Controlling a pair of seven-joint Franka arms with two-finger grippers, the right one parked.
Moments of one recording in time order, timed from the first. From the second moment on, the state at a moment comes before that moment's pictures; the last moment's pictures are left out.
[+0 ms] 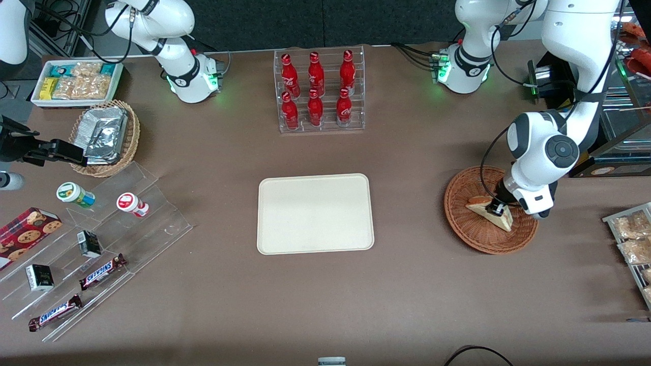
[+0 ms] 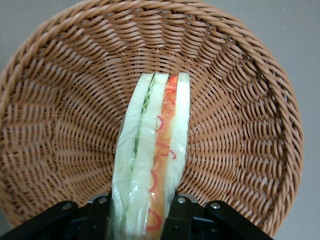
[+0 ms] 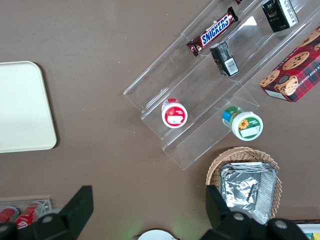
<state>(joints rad) -0.02 0.24 -0.04 -2.25 0.04 2.47 -1.11</state>
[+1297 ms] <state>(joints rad) -0.34 0.40 -0.40 -1.64 0.20 1.91 -1.07</state>
